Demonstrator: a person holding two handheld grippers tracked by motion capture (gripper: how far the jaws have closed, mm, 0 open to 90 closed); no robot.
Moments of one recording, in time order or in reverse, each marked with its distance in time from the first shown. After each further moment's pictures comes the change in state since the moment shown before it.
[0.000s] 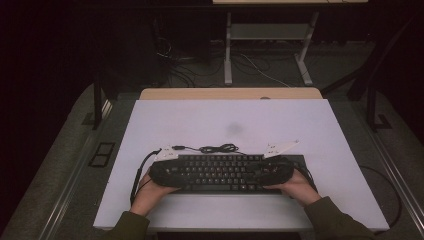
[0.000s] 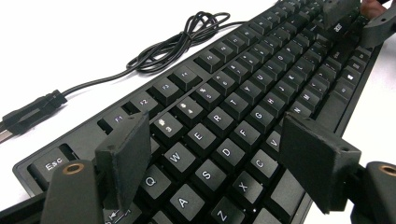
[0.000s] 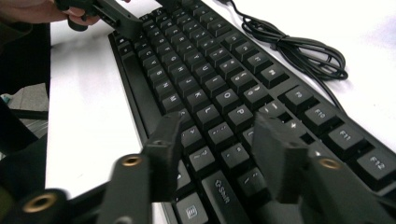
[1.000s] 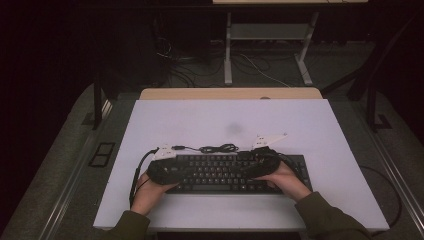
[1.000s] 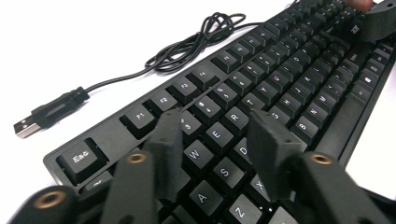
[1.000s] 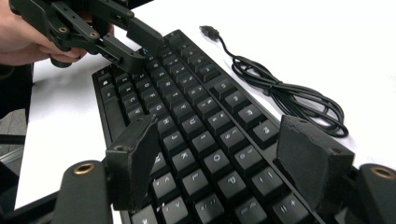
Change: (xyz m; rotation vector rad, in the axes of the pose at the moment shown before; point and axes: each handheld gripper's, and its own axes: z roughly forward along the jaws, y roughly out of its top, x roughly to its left) left arm 0.005 0.001 -0.003 -0.004 0.044 -0.009; right arm -0.004 0.026 0.028 -0.068 -0.022 0.021
